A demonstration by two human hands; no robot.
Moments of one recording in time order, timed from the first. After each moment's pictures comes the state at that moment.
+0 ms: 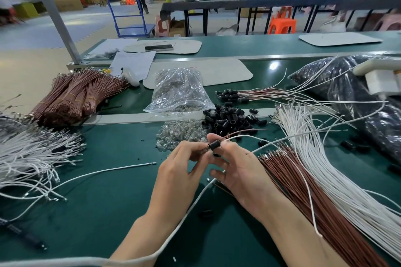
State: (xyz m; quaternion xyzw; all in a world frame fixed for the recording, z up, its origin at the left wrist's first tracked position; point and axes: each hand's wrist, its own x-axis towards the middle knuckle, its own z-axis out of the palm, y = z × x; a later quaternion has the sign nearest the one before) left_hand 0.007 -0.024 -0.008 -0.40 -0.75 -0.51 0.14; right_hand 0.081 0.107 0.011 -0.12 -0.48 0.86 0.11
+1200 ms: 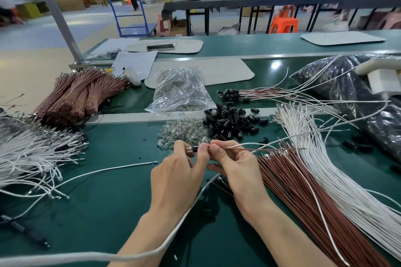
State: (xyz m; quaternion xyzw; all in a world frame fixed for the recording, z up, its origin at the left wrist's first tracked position) left_hand 0.006 -0.018 -0.007 -0.25 -0.90 -0.34 0.10; right_hand 0.075 0.092 0.004 -0.18 -0.52 0.80 0.23
